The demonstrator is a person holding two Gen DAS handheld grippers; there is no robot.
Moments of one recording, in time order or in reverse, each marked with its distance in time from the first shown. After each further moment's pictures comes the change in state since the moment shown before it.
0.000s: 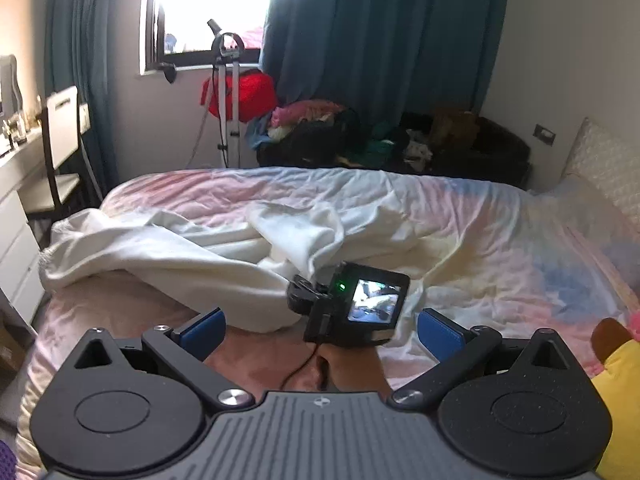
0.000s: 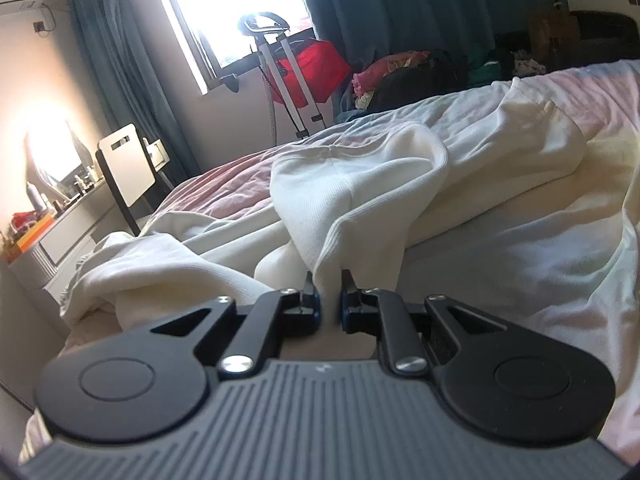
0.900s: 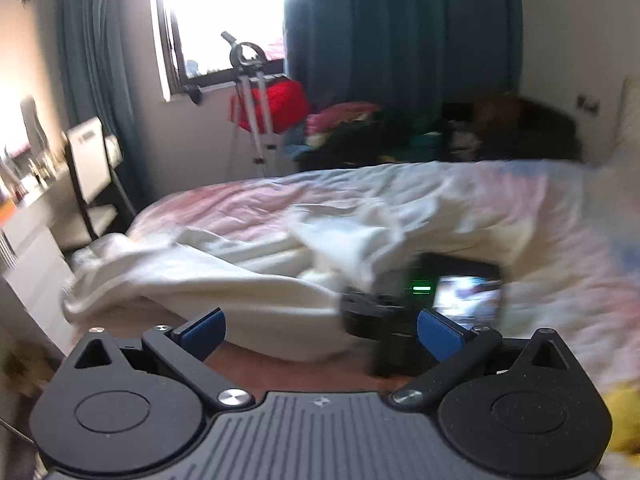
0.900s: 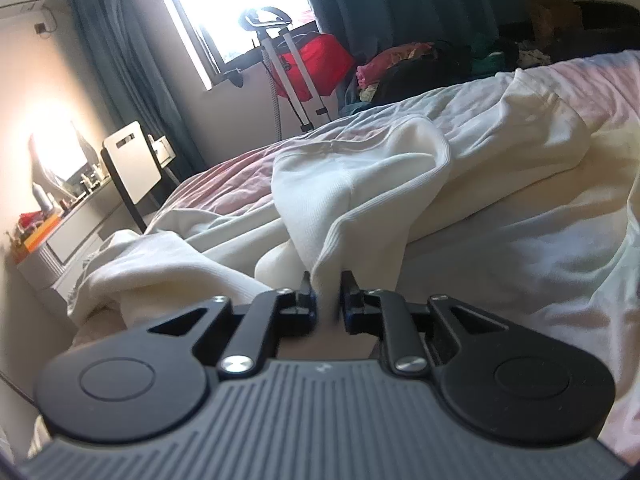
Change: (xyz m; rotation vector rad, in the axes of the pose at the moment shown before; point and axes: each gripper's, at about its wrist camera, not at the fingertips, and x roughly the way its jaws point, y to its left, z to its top) left arm 0.110 0.013 -0.019 0.141 -0.066 0.183; right arm 0.001 -0.010 0.005 0.005 0.020 0.021
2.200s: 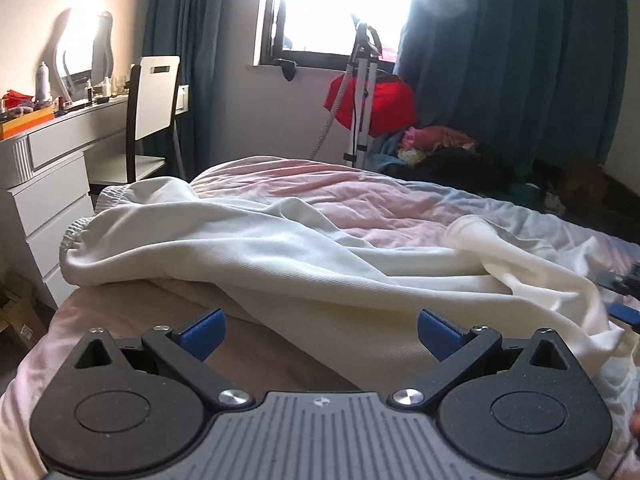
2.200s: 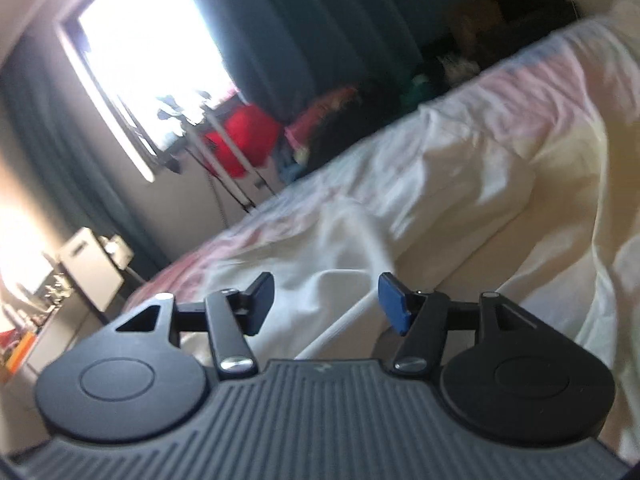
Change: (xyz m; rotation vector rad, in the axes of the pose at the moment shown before) left arm 0.182 0.199 -0.048 -0.310 -0.029 0.094; right arm 0.048 -0.080 0.065 0.261 -0.135 -0.115
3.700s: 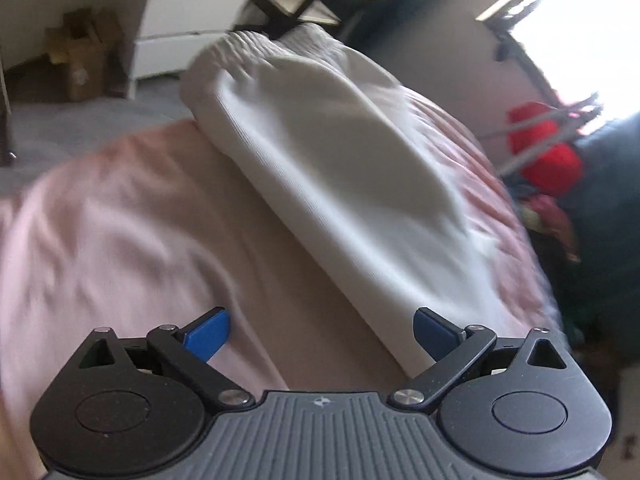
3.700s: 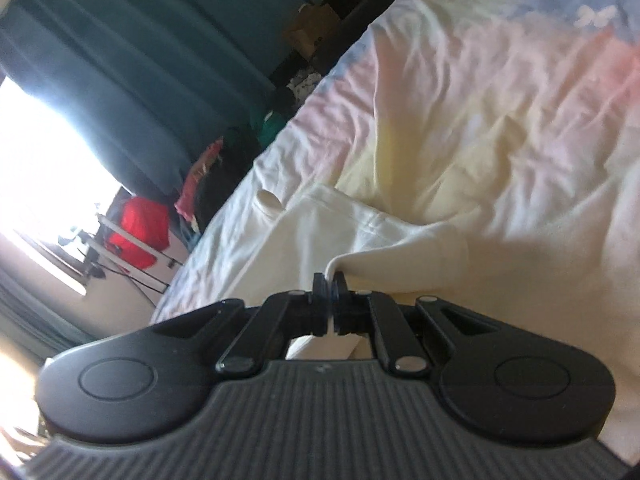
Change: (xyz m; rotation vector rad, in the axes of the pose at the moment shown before) left arm 0.090 0.197 0.005 -0.786 0.290 0.116; right arm -0.097 -0.152 0.027 0.405 -0.105 -0.203
